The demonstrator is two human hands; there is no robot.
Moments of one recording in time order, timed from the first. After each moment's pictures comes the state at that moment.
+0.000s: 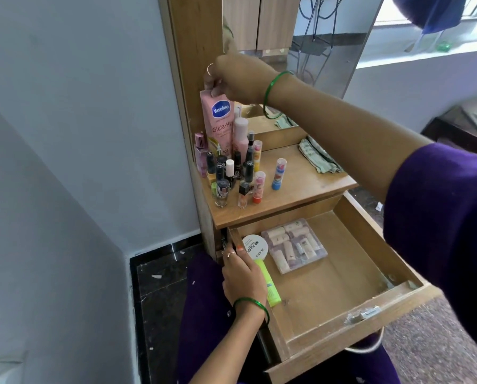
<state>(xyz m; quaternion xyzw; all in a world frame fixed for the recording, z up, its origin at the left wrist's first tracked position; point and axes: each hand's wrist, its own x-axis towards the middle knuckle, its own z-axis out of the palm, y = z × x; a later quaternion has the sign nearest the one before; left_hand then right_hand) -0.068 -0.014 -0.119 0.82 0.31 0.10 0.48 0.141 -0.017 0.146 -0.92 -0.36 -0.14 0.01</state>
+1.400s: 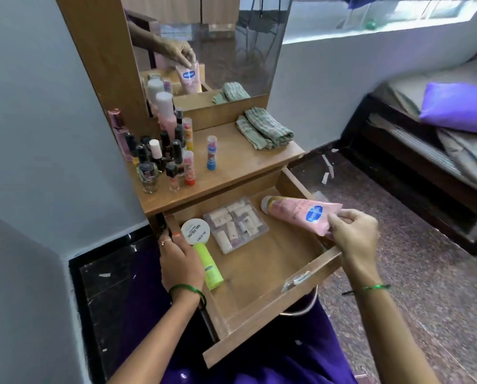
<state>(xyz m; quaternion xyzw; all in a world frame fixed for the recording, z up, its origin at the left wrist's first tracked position) -0.065 -0.016 -0.127 0.79 0.31 0.09 0.52 -0.068 -0.272 -0.065 -0.75 0.33 -0.18 0.55</state>
